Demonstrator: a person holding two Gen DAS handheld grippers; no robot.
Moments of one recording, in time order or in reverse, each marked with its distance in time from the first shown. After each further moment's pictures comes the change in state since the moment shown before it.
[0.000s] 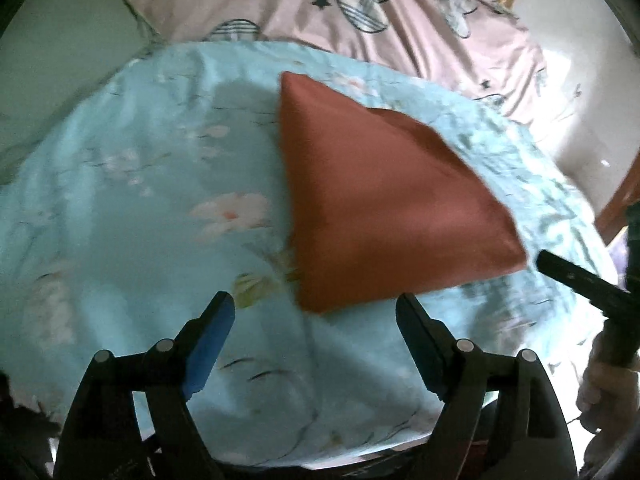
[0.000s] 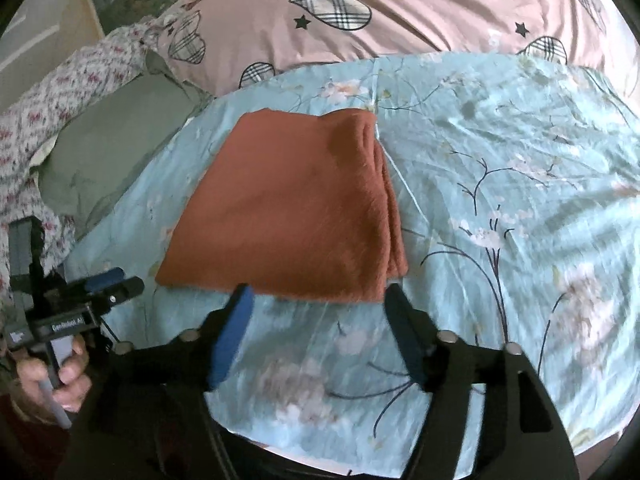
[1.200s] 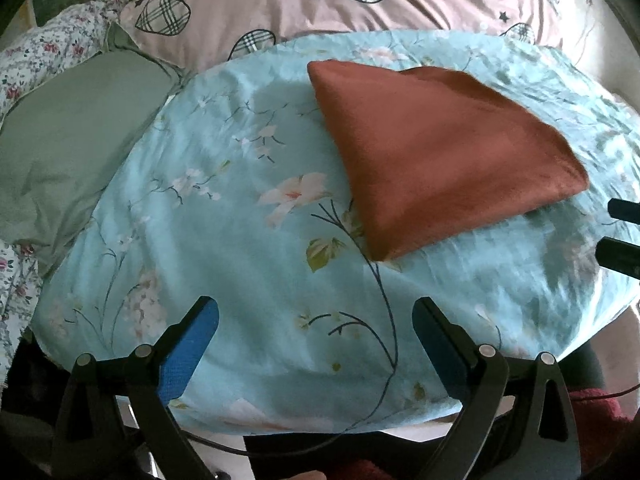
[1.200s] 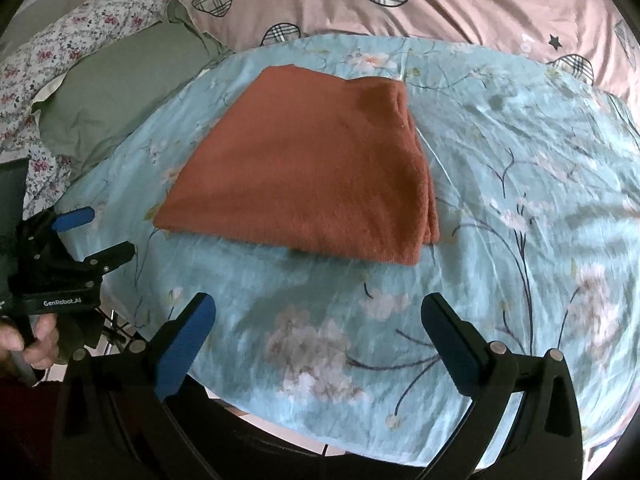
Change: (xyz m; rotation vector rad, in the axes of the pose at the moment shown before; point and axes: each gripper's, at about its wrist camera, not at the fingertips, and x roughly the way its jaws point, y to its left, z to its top) left arm -0.011 -0.013 -0.018 0.230 0.050 0.309; right arm 0.015 0.026 -0.014 -0.129 0.095 -0.030
